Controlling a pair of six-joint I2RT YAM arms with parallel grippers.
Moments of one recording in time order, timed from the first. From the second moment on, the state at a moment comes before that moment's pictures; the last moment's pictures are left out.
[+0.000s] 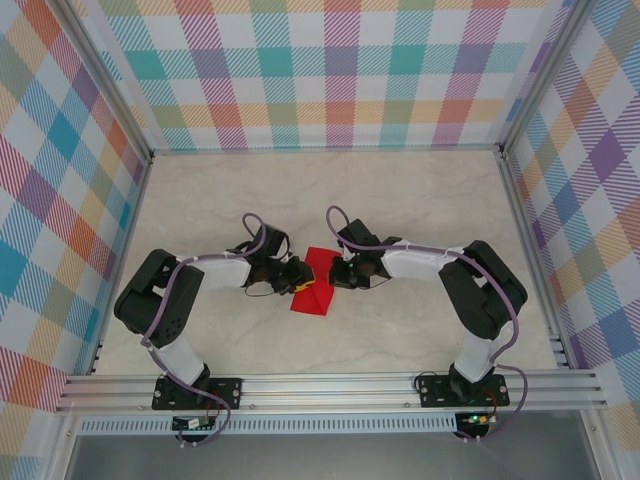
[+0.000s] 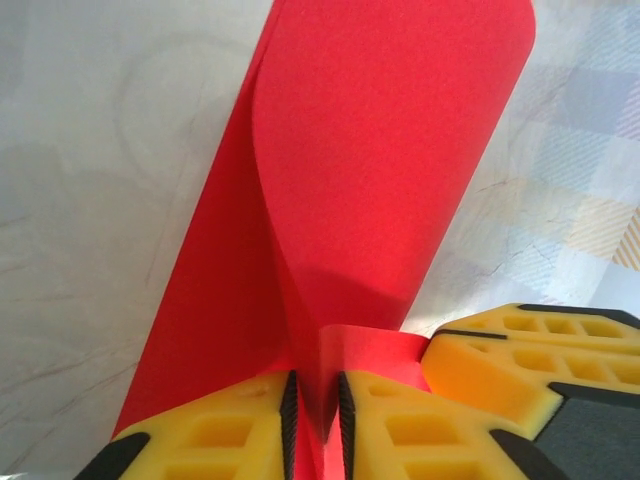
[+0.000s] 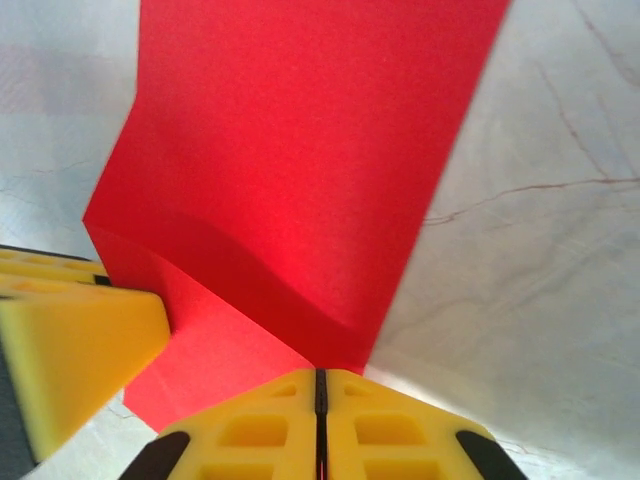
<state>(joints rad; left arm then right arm) -0.50 1.71 0.79 -0.08 0.53 -0.94 0.71 1.78 1.00 -0.32 -0.31 0.75</state>
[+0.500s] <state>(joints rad) -0.52 1.69 0.95 -0.33 0.38 -0.83 0.71 1.54 0.99 -0.49 -0.01 0.82</state>
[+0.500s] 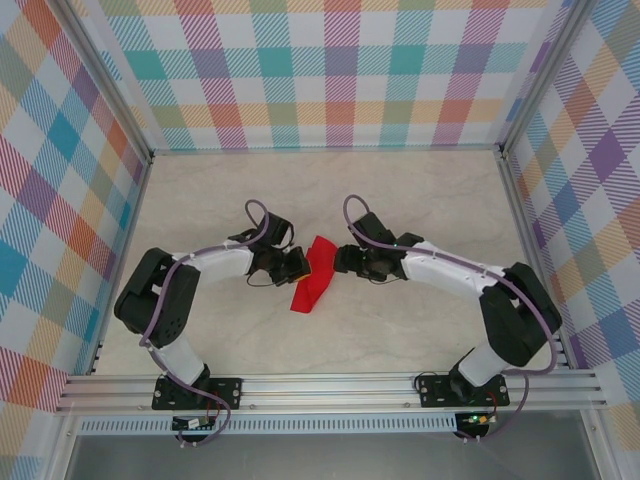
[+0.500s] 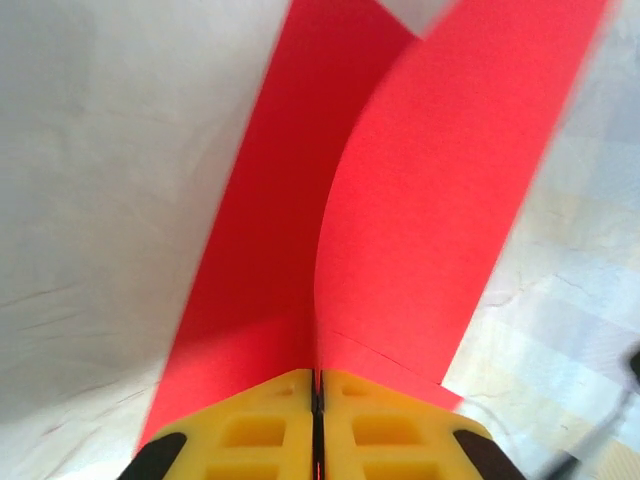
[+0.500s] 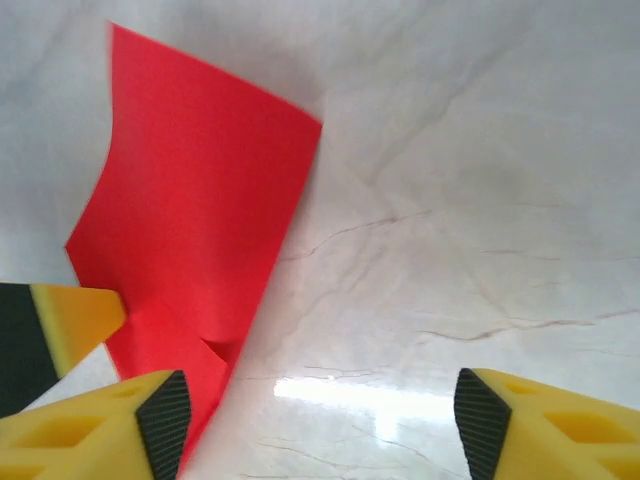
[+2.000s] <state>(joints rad) -0.81 2.27 1.77 -1.03 -0.86 -0.41 0.49 1.06 0.81 -0.89 0.31 0.99</state>
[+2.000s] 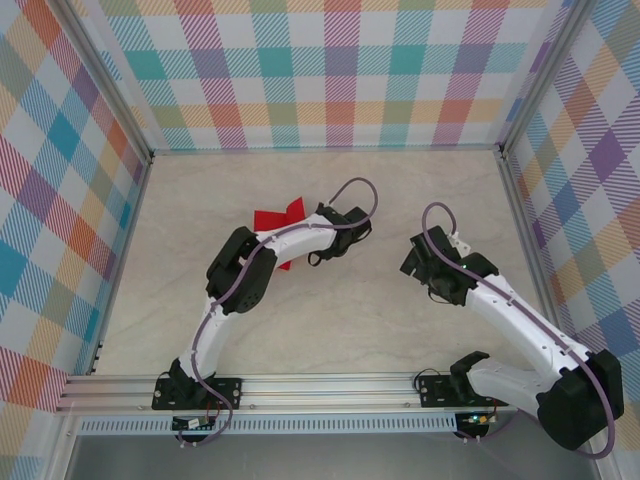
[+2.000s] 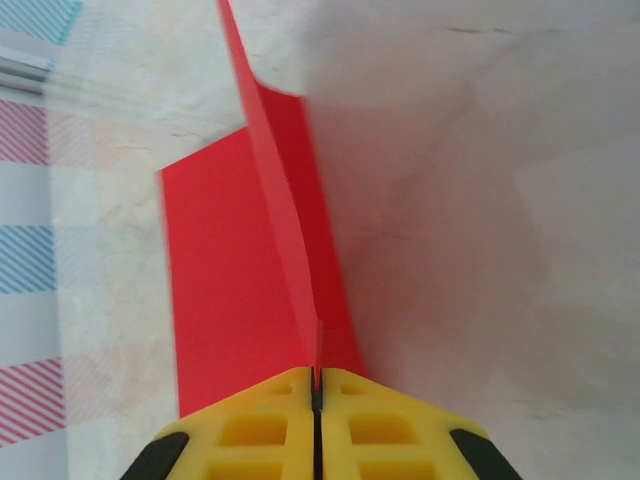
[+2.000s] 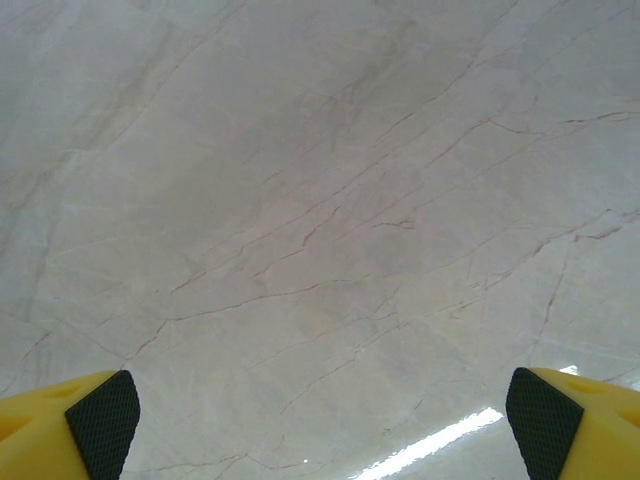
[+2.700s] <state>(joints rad) -0.88 2.09 1.63 -0.93 -0.37 -0.55 0.43 1.12 0.86 -0.86 0.22 0.93</state>
